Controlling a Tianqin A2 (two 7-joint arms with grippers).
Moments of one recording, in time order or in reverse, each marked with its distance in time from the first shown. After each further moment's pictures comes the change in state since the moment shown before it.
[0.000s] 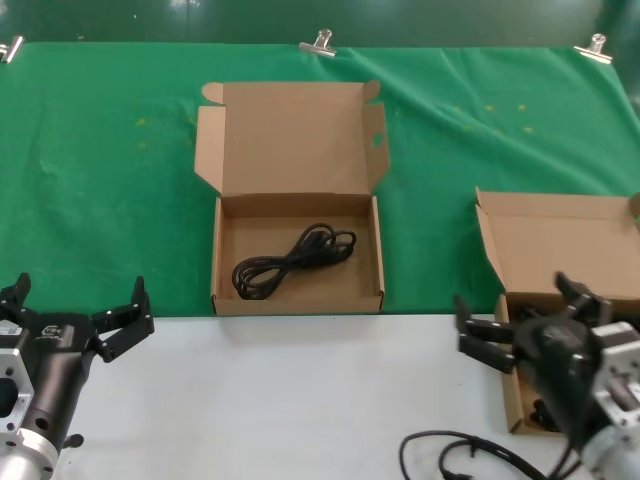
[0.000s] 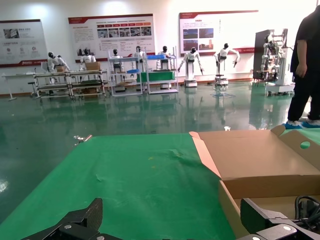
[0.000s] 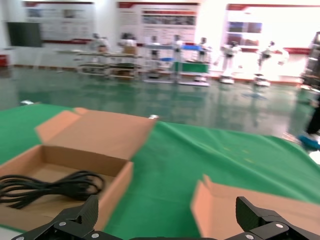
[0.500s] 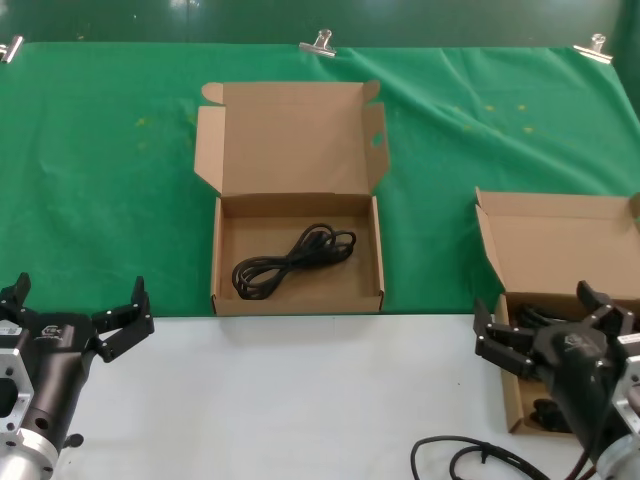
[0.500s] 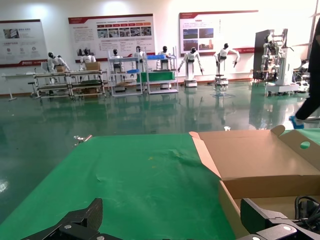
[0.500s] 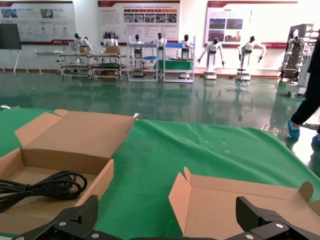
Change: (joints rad) left arm 0.000 0.000 0.000 0.000 0.000 0.000 0.000; right arm -0.062 -0.005 0.055 0.044 -0.008 0.026 0.047
